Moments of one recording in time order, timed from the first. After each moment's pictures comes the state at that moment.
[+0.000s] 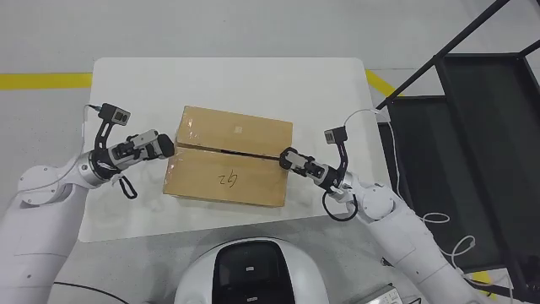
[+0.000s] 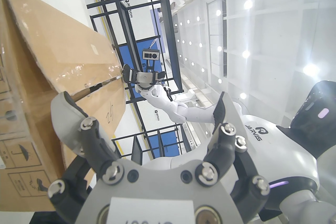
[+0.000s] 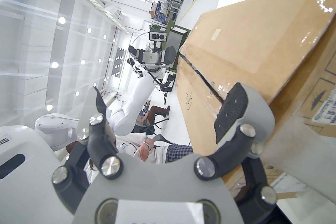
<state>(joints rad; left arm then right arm) 1.15 -0.97 -1.36 -1.31 -0.68 -0.43 -1.26 -1.39 -1.08 1.13 -1.49 0.29 -0.67 0.56</state>
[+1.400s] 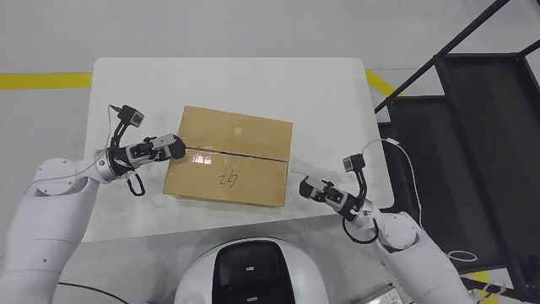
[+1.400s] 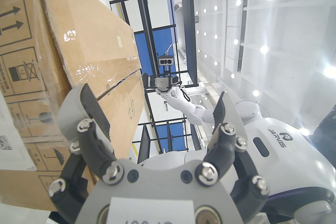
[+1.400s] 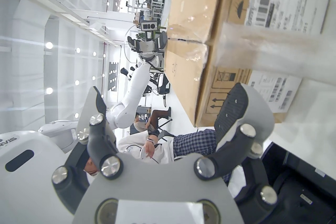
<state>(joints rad) 1.06 -0.99 -1.27 -1.17 -0.56 -0.46 -1.27 -1.67 -1.05 1.29 -1.58 0.33 -0.58 0.65</state>
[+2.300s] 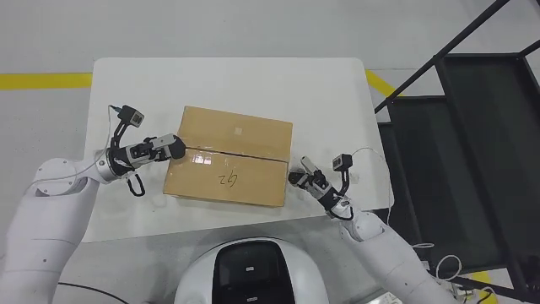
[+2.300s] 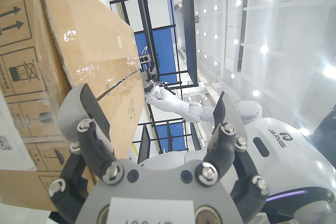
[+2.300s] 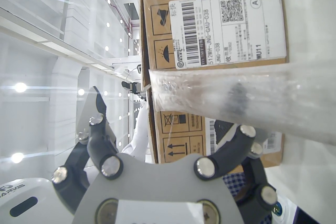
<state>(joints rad) 1.06 -0.99 -1.27 -1.17 -0.56 -0.46 -1.27 -1.43 -1.17 1.06 -1.20 0.52 -0.78 0.41</state>
